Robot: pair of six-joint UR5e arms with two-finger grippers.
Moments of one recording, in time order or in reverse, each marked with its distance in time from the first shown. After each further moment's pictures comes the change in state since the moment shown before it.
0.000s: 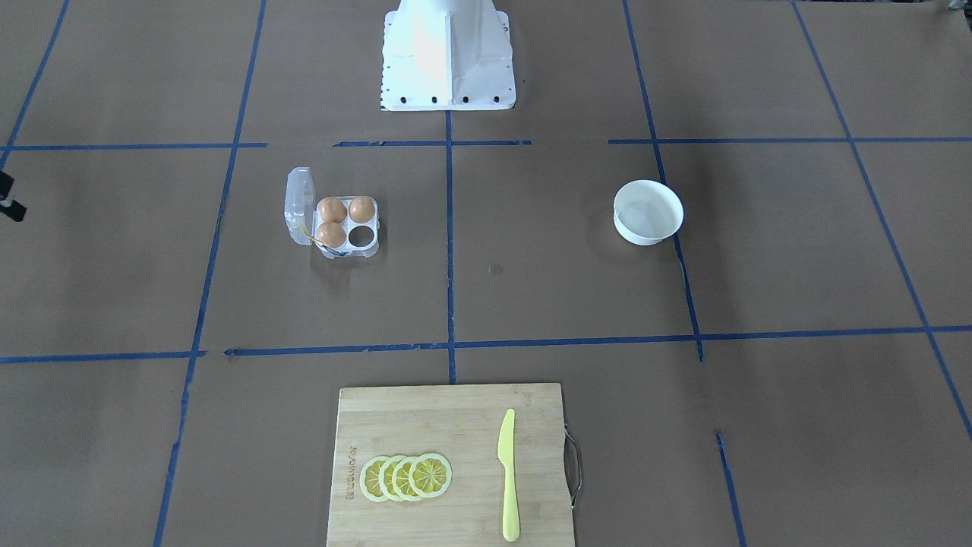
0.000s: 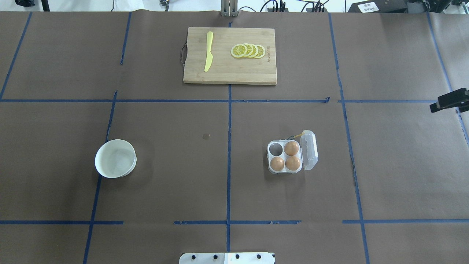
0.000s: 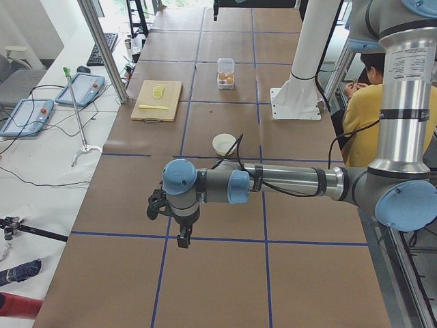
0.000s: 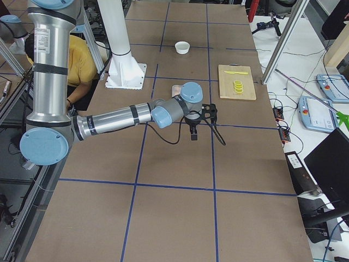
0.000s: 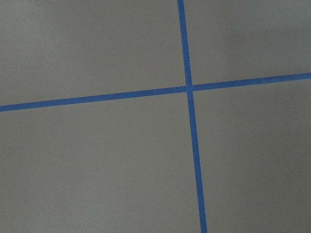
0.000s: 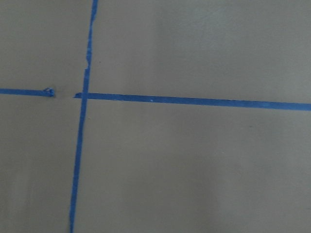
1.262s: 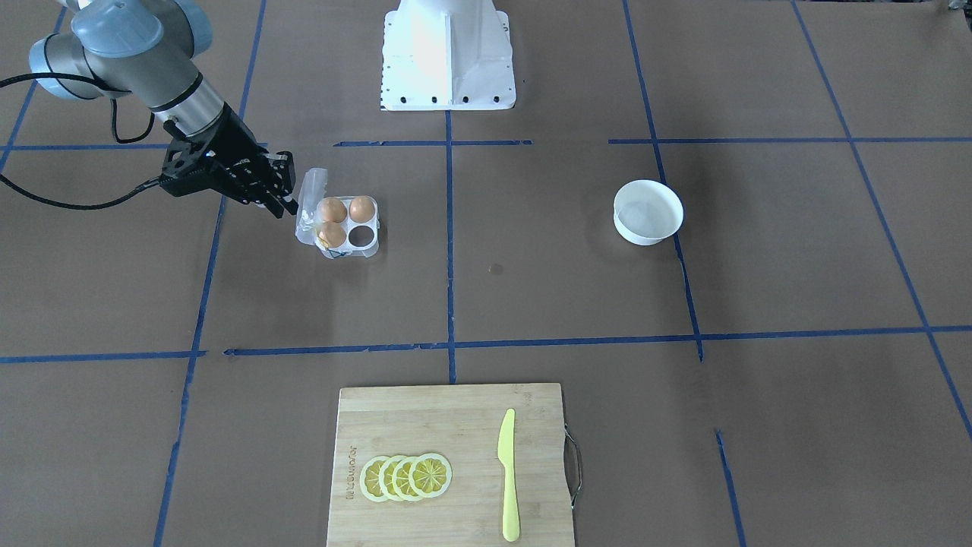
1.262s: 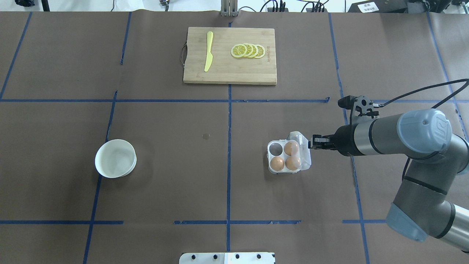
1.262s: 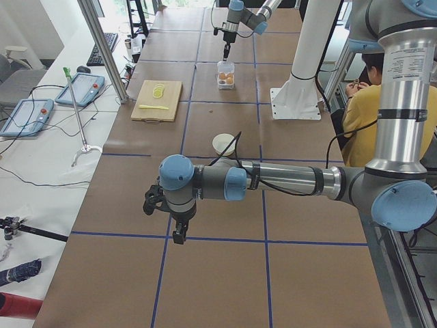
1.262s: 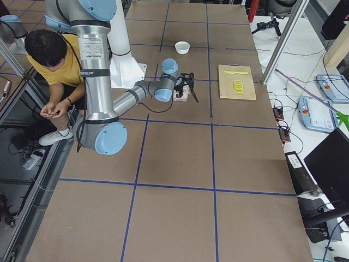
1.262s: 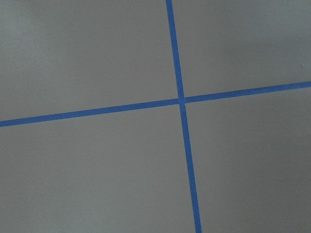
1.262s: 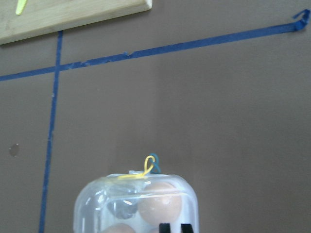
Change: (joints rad) left arm 0.003 -0.016 0.000 -0.009 -0.001 0.000; right arm -0.588 0.226 0.011 0.272 -0.462 0.657
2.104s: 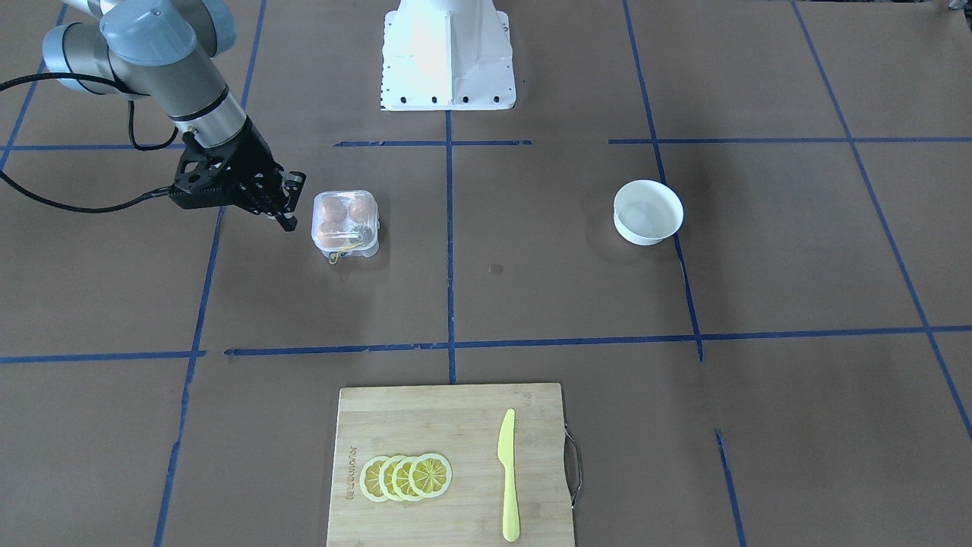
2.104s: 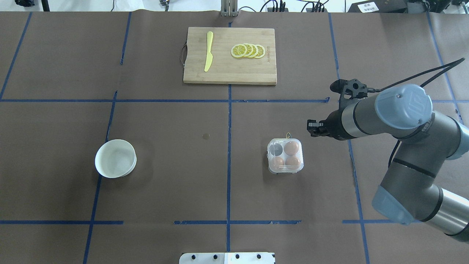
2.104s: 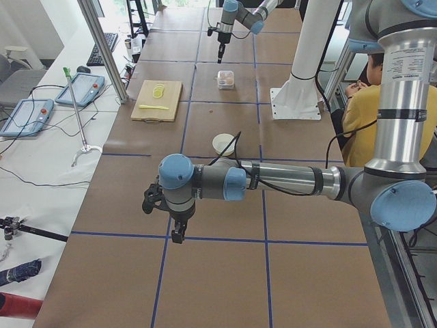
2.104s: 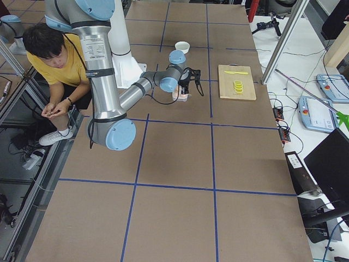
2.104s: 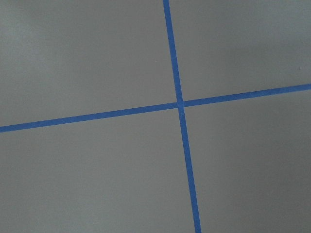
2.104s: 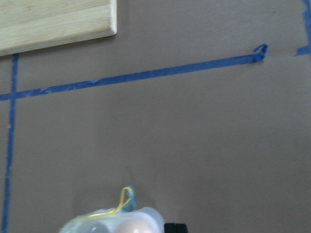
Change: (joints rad) left arm 0.001 -0.002 0.003 -0.014 0.000 -0.001; right arm 0.080 0.076 0.007 -0.313 0.018 -0.079
